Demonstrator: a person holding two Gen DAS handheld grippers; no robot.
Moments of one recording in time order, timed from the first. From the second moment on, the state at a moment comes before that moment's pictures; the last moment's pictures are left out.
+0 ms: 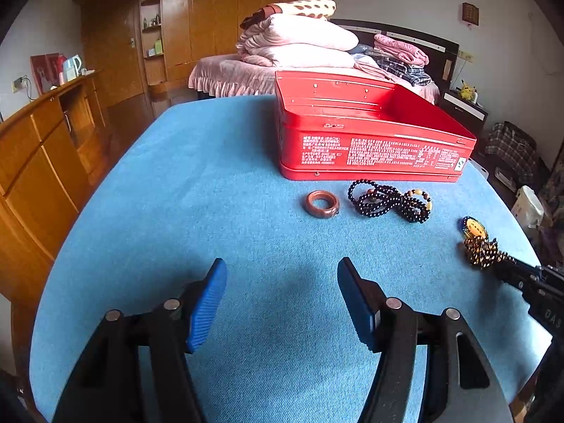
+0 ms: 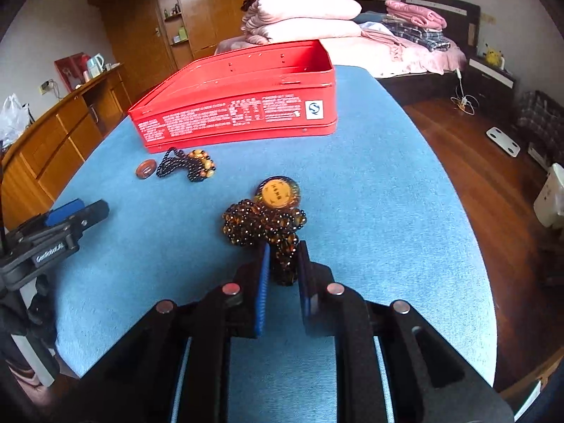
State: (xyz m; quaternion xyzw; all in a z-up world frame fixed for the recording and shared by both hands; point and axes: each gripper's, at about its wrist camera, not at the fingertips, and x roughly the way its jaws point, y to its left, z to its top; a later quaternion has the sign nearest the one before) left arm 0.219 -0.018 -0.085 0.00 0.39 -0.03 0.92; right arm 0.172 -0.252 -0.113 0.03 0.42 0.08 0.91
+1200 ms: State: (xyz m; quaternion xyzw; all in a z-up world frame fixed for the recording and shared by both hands) left arm 0.272 -0.020 -0.090 -0.02 0.43 -0.08 0.90; right arm 0.192 -0.234 -0.112 0.03 0.42 0.12 0.90
